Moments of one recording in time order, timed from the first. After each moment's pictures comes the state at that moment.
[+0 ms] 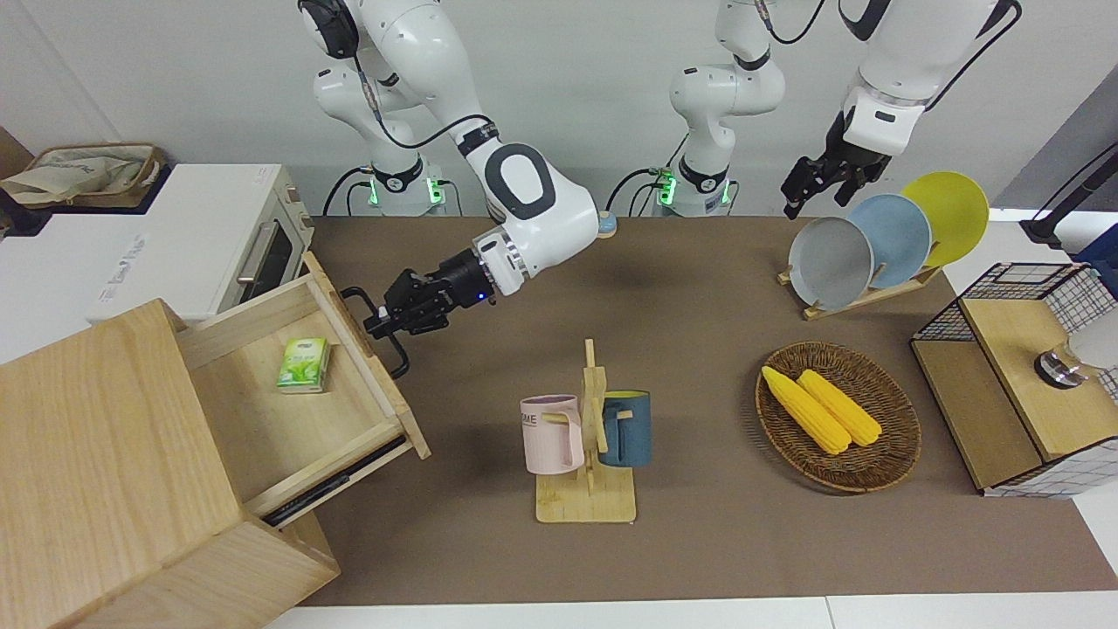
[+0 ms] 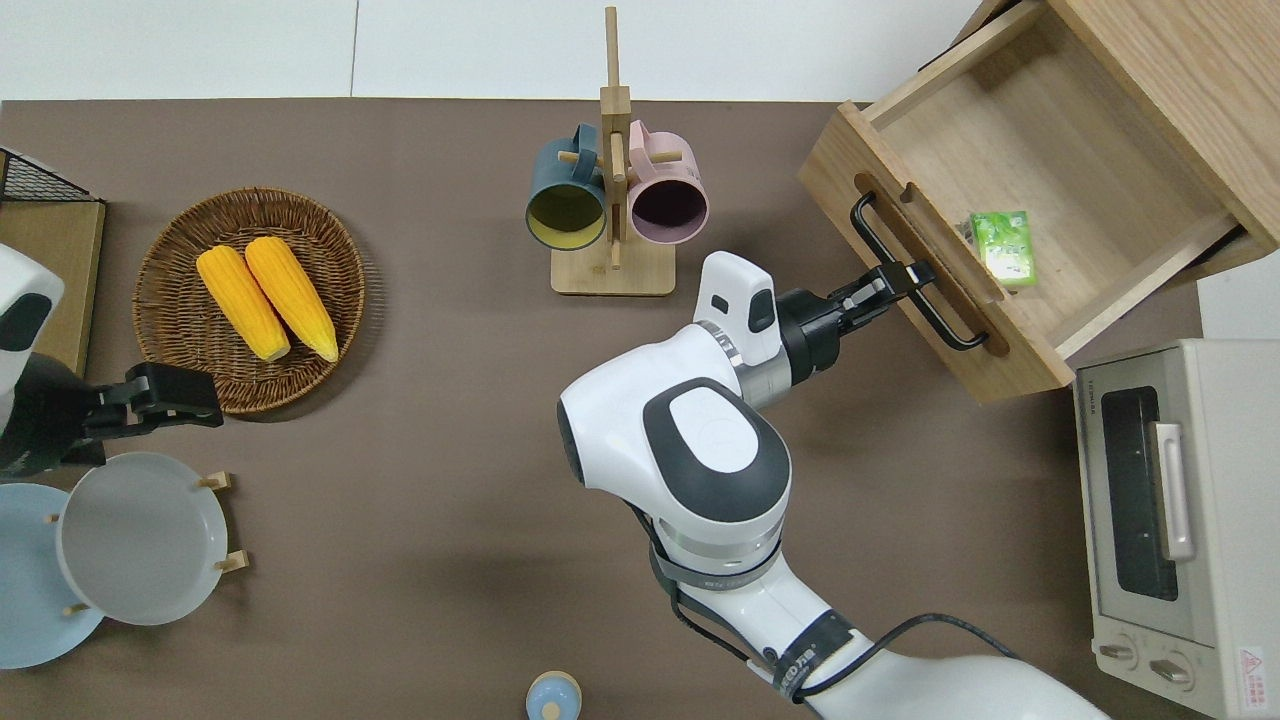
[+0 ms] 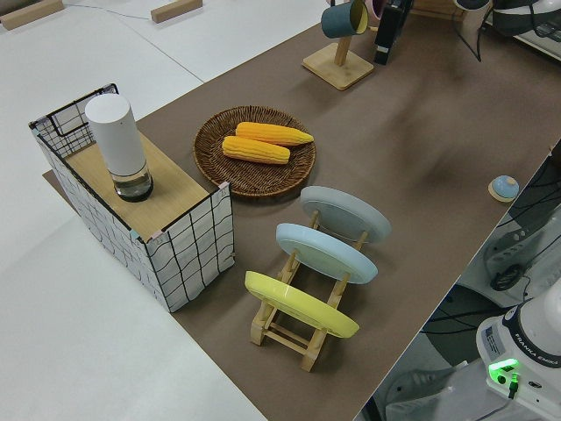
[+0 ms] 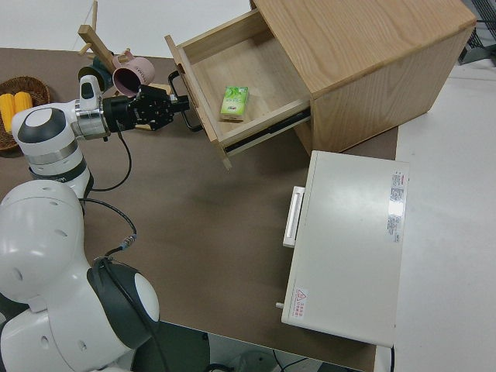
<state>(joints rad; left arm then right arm) 0.02 -0.13 -0.07 -1.71 -0.04 1.56 -0.33 0.33 0.42 0.36 -1.65 -1.38 1.41 0.48</state>
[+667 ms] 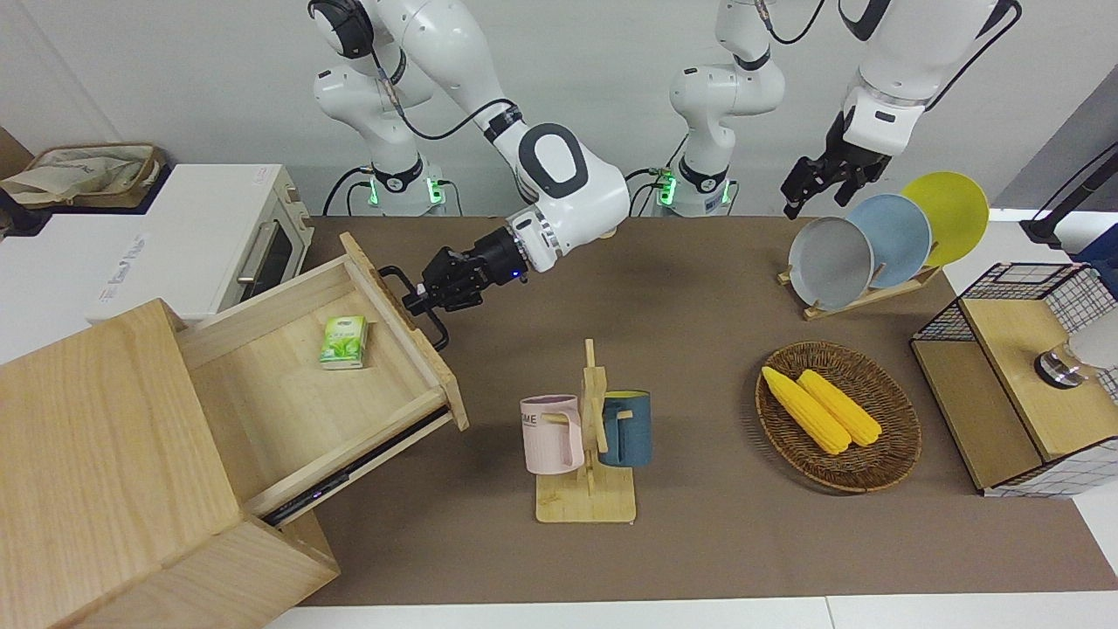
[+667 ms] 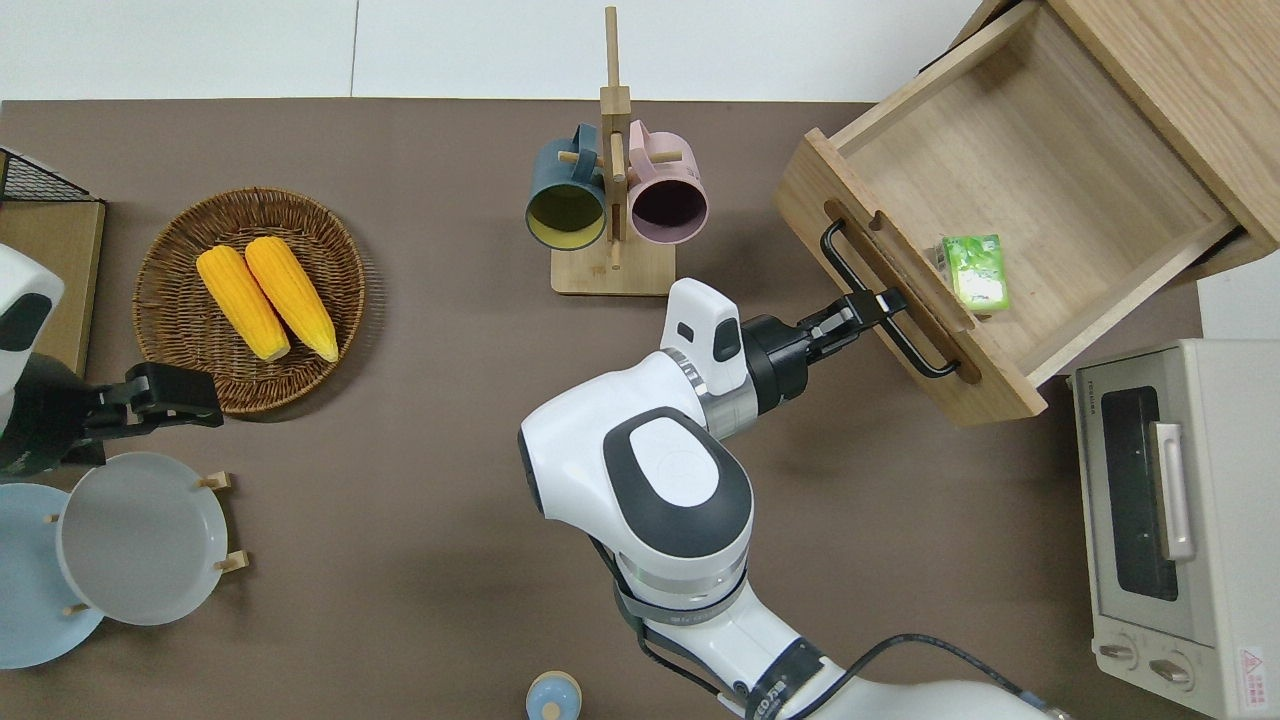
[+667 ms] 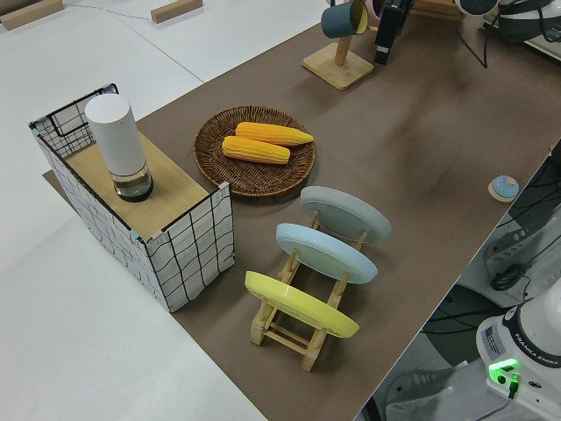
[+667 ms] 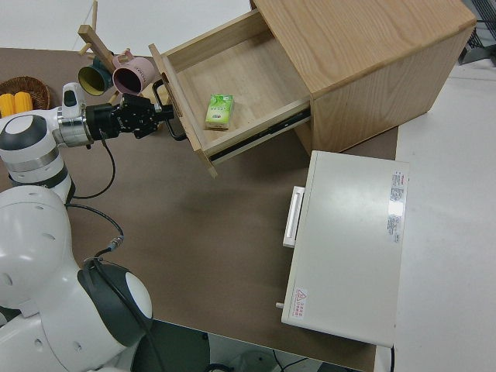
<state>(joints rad) 0.02 -0.13 -0.07 -1.71 -0.04 1.56 -0.33 0.35 0.42 0.40 -1.64 -1.35 1.35 0.49</state>
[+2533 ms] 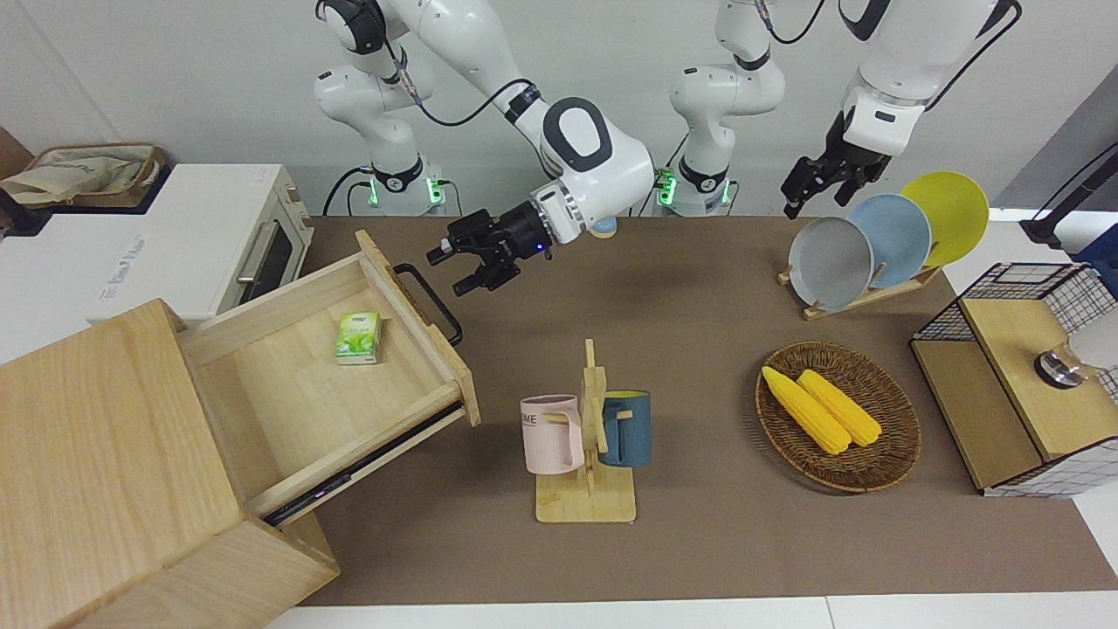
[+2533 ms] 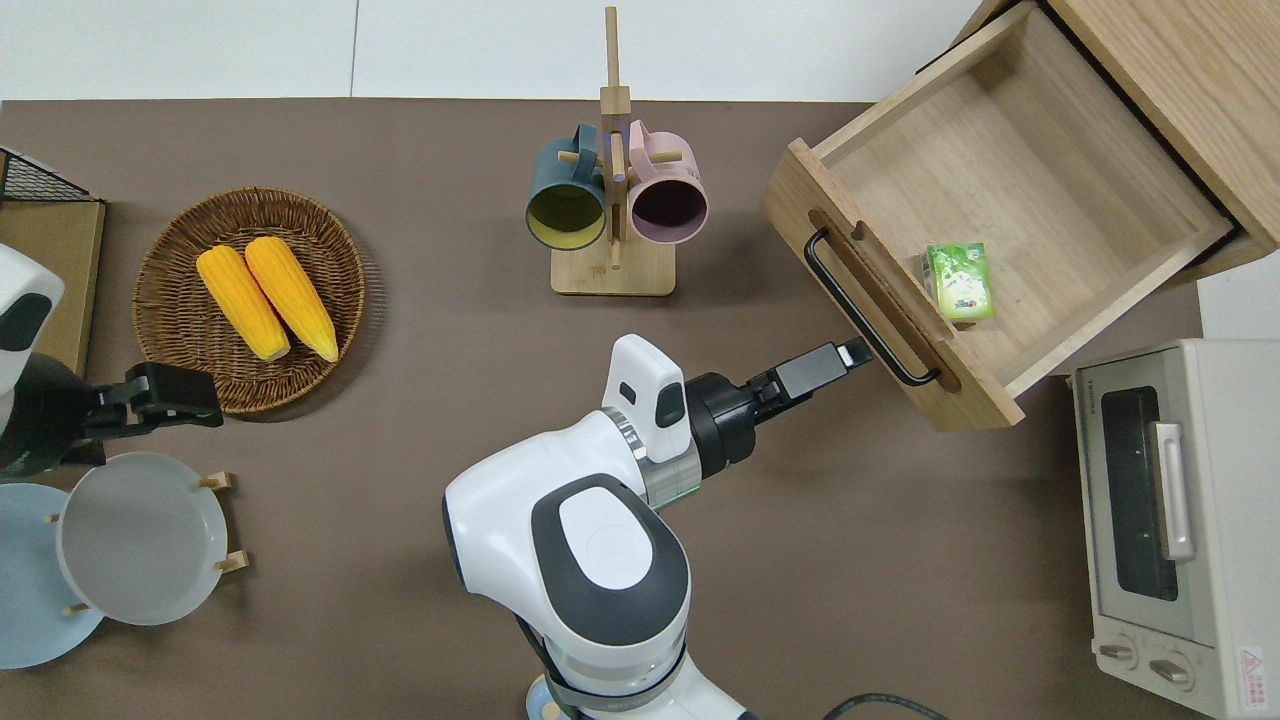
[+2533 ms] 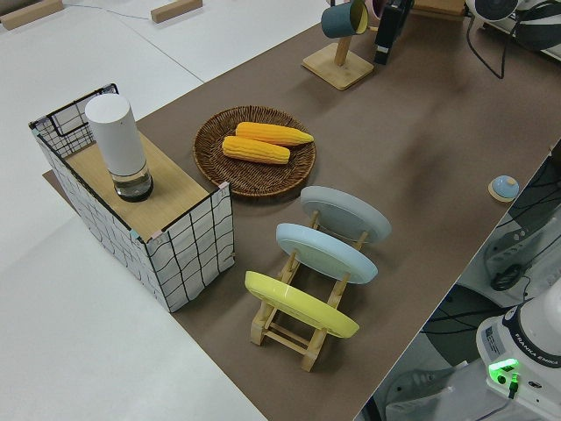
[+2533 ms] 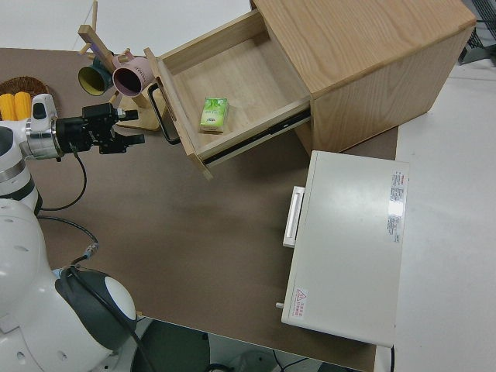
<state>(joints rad) 0.02 -0.13 -0.07 -1.71 -0.04 1.56 -0.33 0.47 0.39 0.39 -1.61 -1.23 1.26 0.52</state>
